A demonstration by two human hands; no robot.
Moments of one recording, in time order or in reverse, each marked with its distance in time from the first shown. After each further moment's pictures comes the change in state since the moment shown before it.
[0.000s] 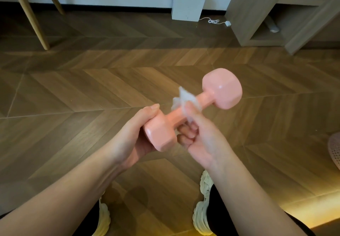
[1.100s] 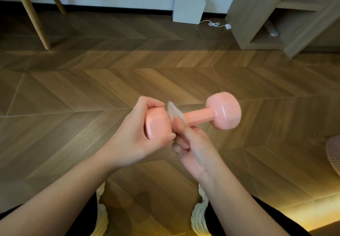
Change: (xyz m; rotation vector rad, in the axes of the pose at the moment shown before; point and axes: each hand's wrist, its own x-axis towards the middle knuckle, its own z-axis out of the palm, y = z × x) left_hand -0.004 0.000 -0.016 0.885 0.031 0.595; right_hand -0.006 0.019 0.006 0.062 0.099 0.038
